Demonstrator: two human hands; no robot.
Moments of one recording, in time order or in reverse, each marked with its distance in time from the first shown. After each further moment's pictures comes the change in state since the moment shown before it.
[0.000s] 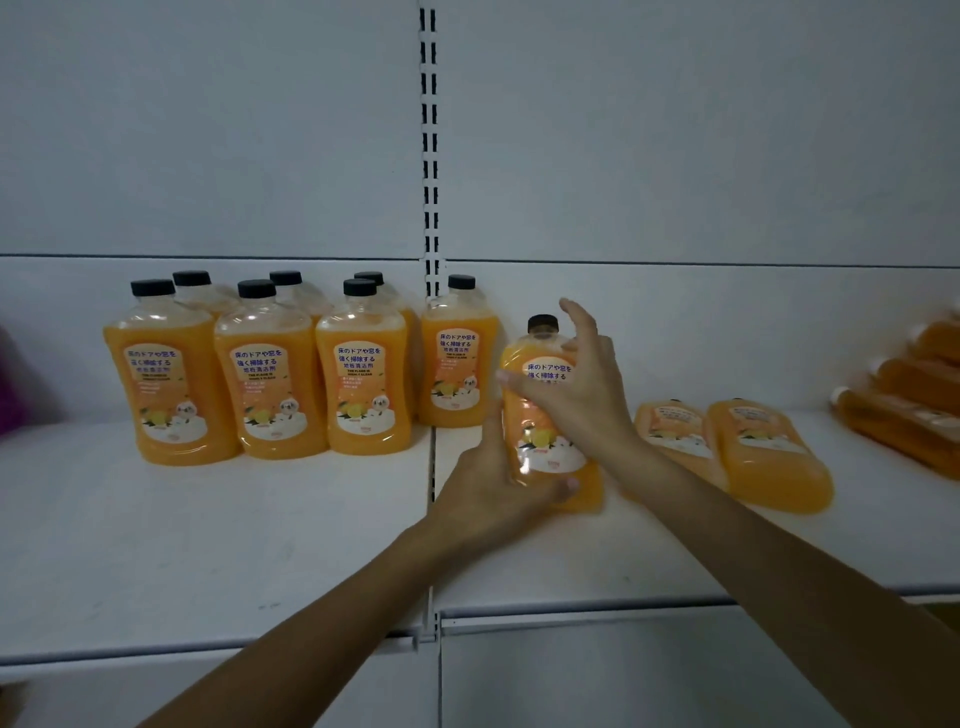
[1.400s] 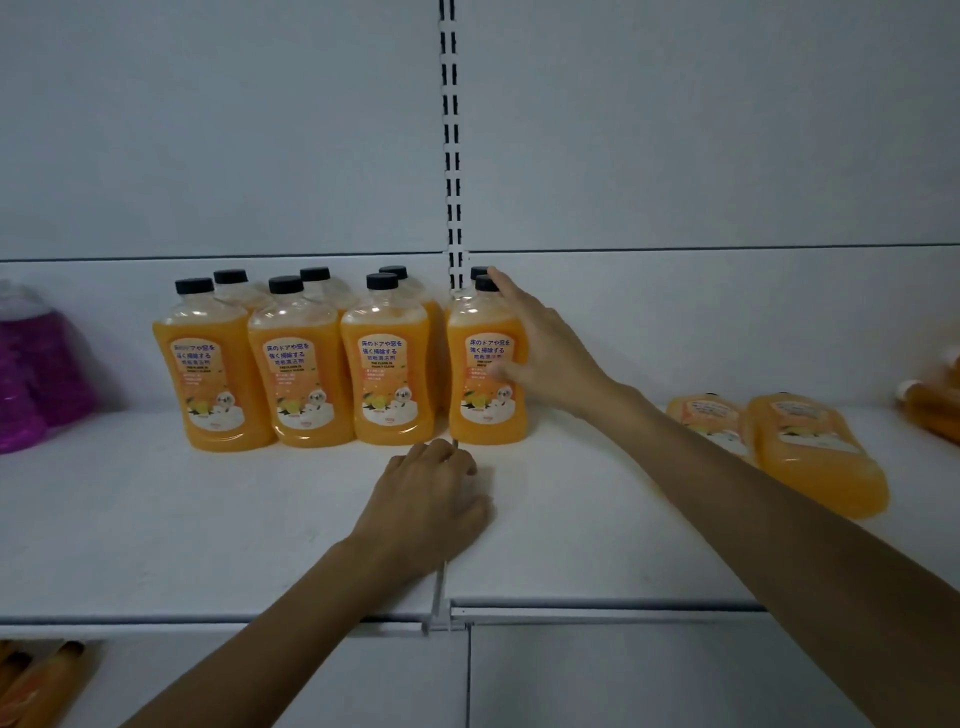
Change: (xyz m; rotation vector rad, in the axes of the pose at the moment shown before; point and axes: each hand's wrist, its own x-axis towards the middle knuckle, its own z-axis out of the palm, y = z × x) left_hand -0.034 -0.015 -0.040 0.925 0.035 -0.034; right_hand 0.043 -0.005 0.034 -0.157 -0.338 -0.310
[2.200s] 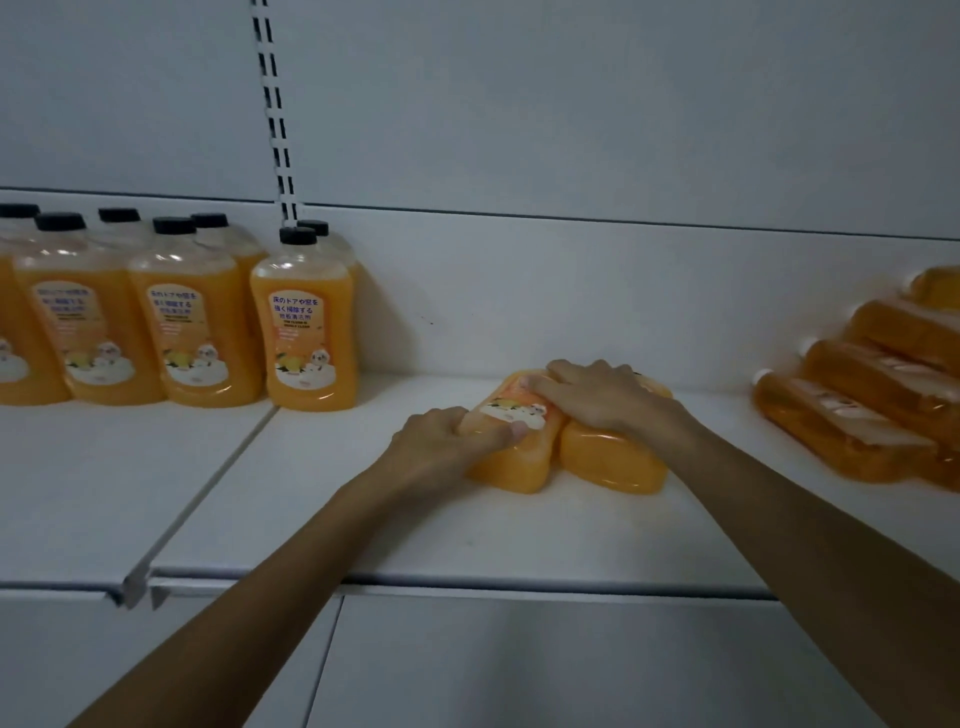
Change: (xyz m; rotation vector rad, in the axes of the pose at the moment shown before) left_hand 0.076 0.167 0.038 -0.654 -0.179 -0.350; right_hand -0.092 0.141 -0.132 -0.508 -0.479 0.474
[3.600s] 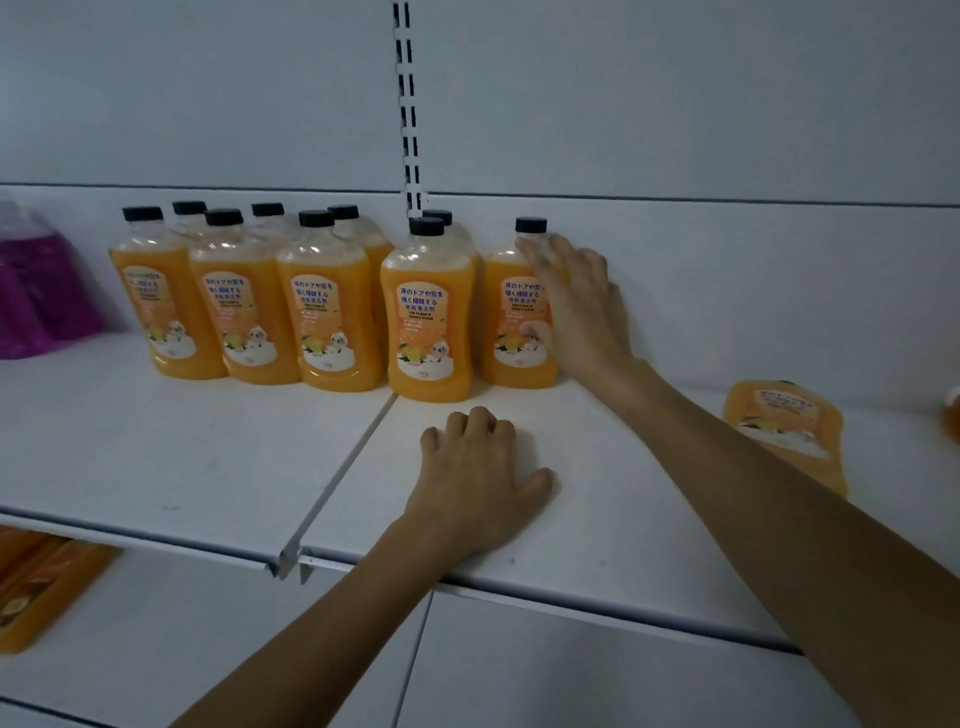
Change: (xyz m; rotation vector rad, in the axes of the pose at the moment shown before) left_hand -0.017 -0.051 -0.023 0.704 0.202 0.086; right_hand 0.074 -0.117 0.010 0.074 0.748 -0.462
